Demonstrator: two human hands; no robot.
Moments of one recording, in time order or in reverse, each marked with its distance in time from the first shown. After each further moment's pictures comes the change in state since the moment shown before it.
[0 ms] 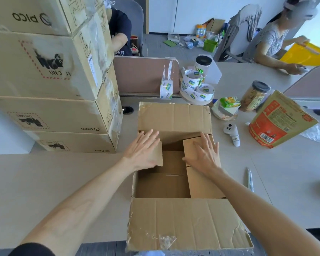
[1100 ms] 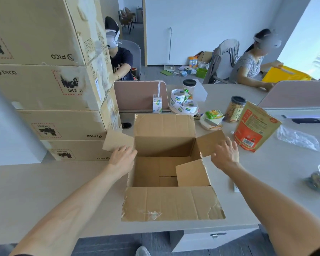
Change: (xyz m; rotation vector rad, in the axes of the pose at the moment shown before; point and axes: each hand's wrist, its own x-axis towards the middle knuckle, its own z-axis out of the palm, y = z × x) left_hand -0.069 0.025 -0.050 0.150 -0.014 -0.254; right_hand -0.060 0.080 -0.077 -0.284 0.067 0.179
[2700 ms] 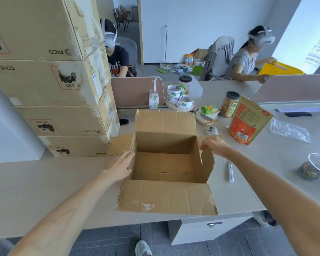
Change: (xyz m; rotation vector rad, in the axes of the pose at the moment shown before) left_hand -0.036 0.010 0.020 -0.415 -0.203 -0.060; right_hand -0.016 -0.003 -0.041 0.892 -0.379 0.049
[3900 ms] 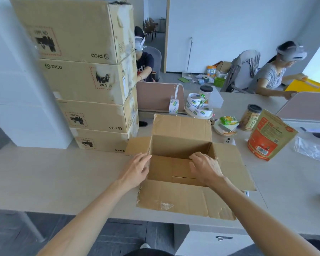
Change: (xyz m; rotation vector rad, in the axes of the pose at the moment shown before) left_hand -0.062 0.030 0.000 -0.383 0.336 0.060; right_hand -0.038 -0.024 0.097 -0.657 0.250 -0.488
